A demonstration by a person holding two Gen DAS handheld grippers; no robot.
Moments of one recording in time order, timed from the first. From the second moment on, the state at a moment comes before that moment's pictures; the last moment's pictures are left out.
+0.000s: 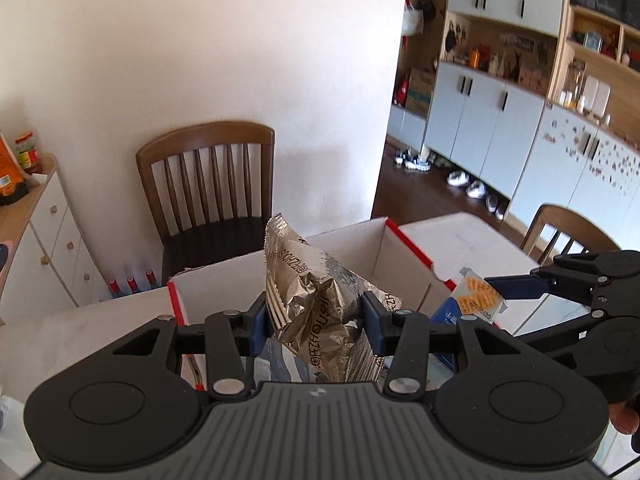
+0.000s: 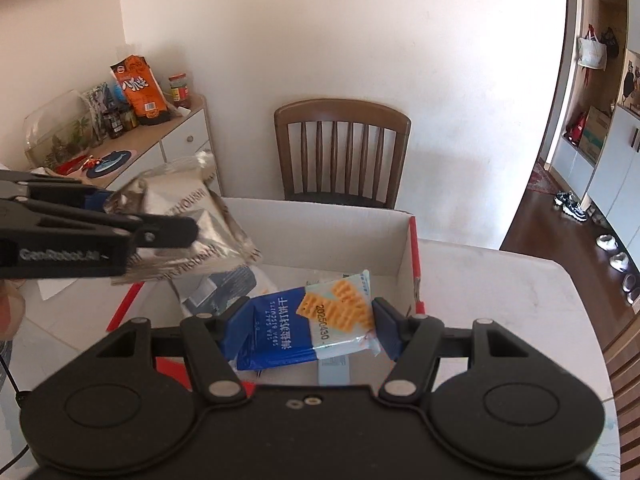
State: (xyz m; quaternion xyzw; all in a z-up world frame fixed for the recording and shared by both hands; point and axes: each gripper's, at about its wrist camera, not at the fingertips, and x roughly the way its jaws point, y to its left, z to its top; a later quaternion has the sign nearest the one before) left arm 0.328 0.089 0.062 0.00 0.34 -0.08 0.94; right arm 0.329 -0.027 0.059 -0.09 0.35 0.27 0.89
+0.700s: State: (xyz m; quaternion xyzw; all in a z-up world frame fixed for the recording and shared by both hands) left arm 0.400 0.076 -0.021 0.05 0.44 -0.09 0.89; right arm 0.371 0.004 -0.009 -0.12 0.43 0.25 0.86
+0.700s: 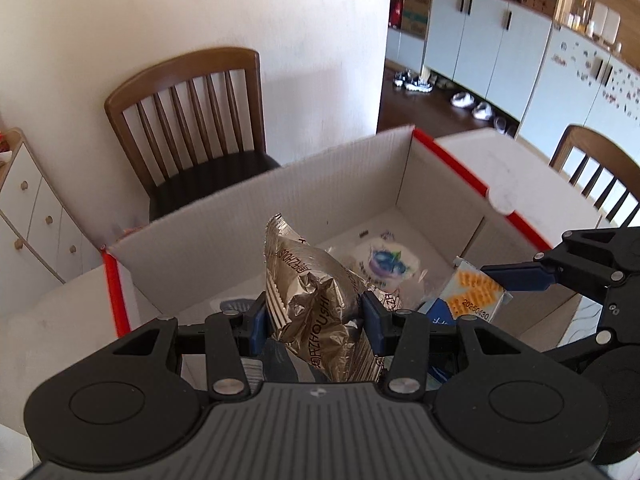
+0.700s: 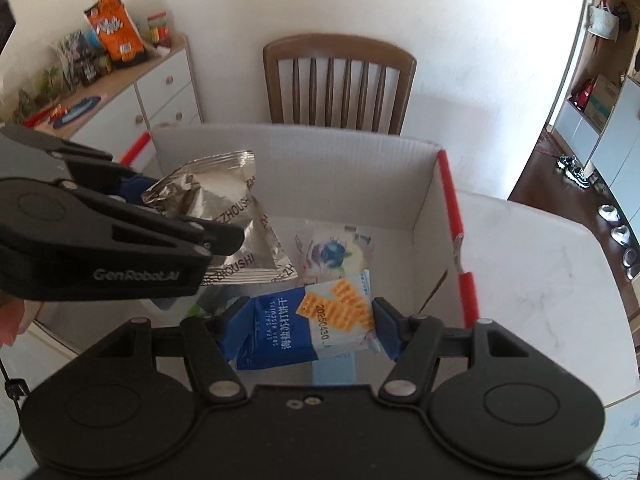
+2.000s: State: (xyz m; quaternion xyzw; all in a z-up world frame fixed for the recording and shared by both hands) left arm 0.393 0.069 -0.013 0.06 0.45 -0.05 0.89; right arm 0.366 0.001 -0.007 -0.13 0.43 0.27 0.85
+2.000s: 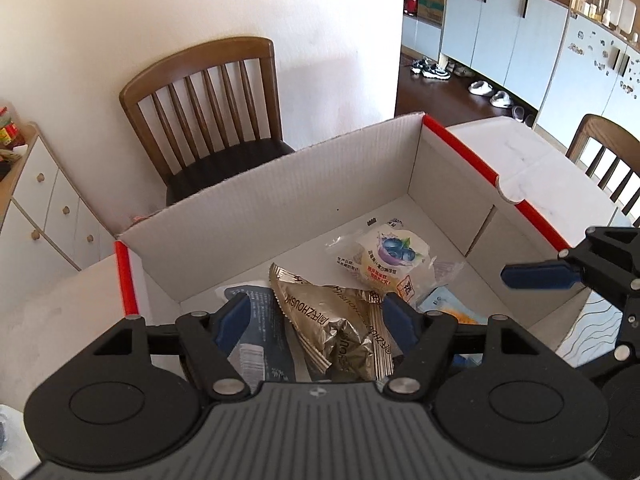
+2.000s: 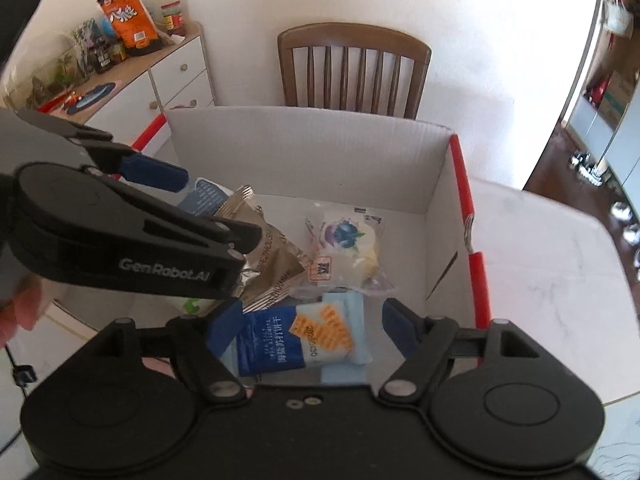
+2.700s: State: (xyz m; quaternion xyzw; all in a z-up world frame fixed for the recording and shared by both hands) left arm 0.319 0.062 0.045 0.06 0.40 -0.07 0.91; right arm 0.310 -0.029 0.047 -0.12 0.39 0.29 0.86
